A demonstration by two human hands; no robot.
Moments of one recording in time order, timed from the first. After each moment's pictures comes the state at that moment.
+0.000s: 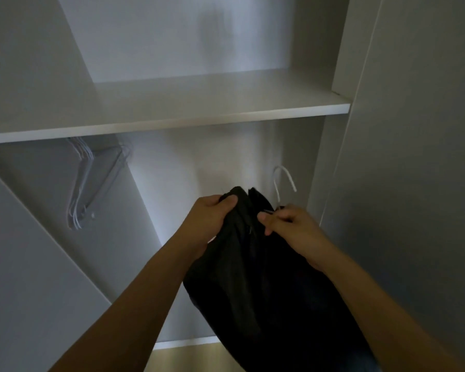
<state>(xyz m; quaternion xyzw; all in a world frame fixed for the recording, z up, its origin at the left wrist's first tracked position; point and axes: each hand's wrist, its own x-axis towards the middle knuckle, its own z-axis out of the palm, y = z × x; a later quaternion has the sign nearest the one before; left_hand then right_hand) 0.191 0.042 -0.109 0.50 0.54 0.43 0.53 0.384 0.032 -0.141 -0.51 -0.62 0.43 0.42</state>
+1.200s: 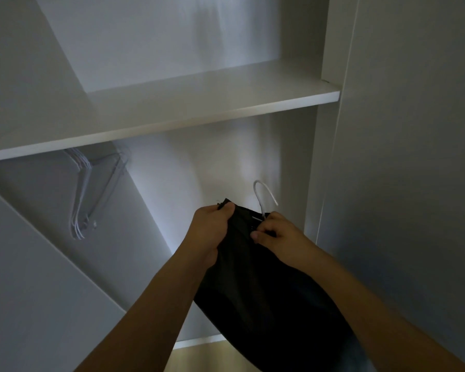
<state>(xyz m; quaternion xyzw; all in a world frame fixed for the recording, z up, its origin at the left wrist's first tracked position) 0.217 0.028 -0.107 0.38 0.60 0.46 0.54 0.376 0.035 -0.176 -0.52 -0.69 0.38 0.33</state>
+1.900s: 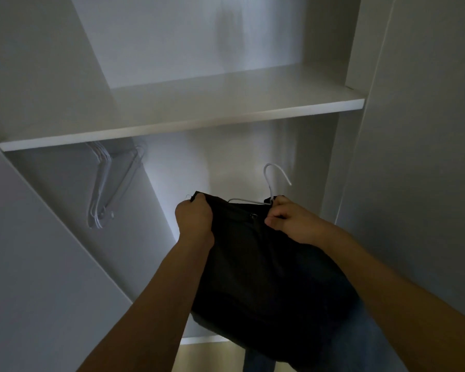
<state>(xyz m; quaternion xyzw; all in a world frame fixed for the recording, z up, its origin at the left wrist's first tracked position) 0.182 0.063 -0.115 0.24 0.66 0.59 0.41 0.384 0.083 -0.154 -0.49 -0.75 0.39 0.22</state>
